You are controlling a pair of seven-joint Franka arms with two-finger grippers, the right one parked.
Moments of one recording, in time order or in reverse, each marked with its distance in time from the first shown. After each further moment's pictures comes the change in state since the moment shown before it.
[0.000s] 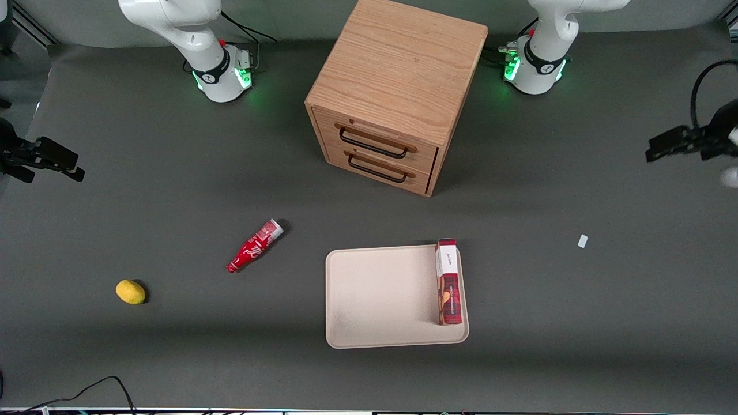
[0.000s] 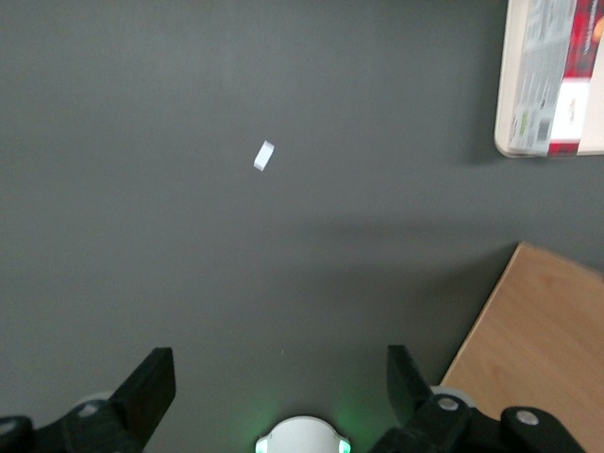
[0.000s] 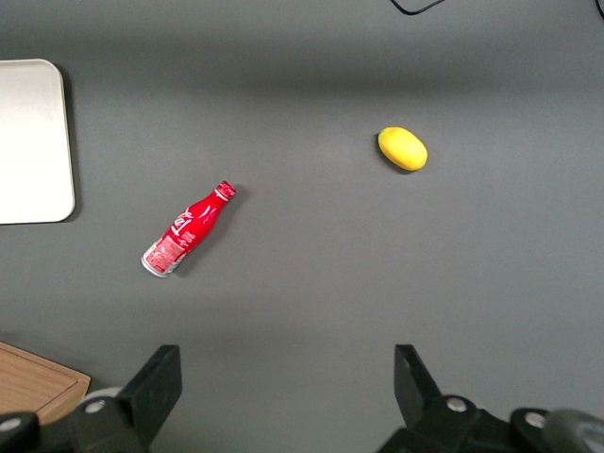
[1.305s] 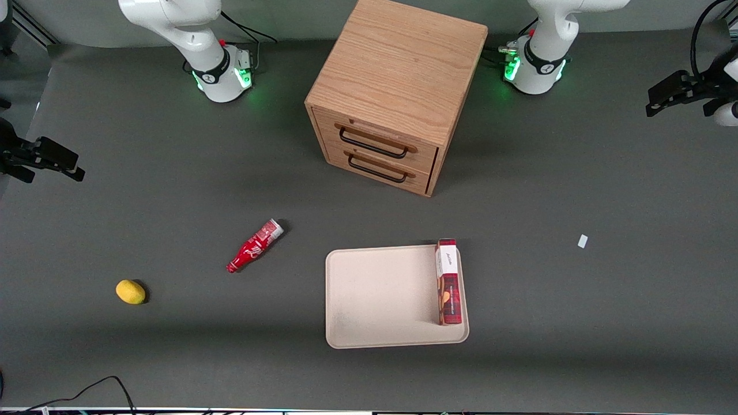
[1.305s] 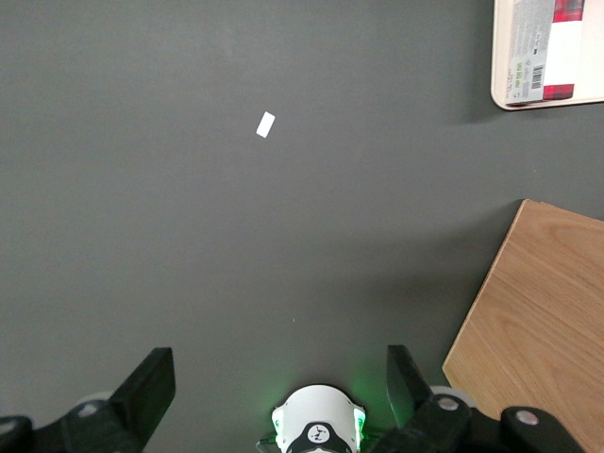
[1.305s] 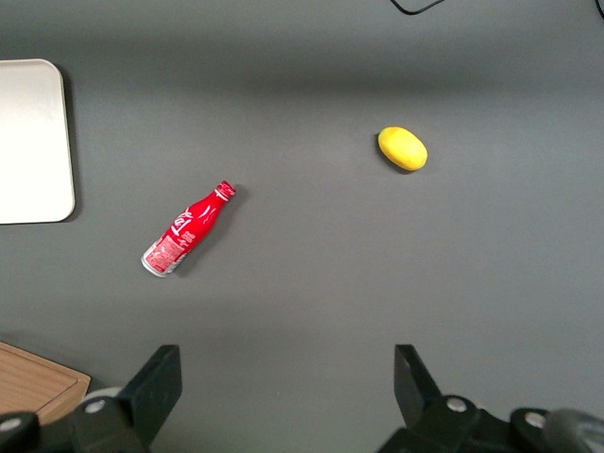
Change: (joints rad) arm 0.057 -0.100 -0.122 -0.031 0.046 -0.058 -0.007
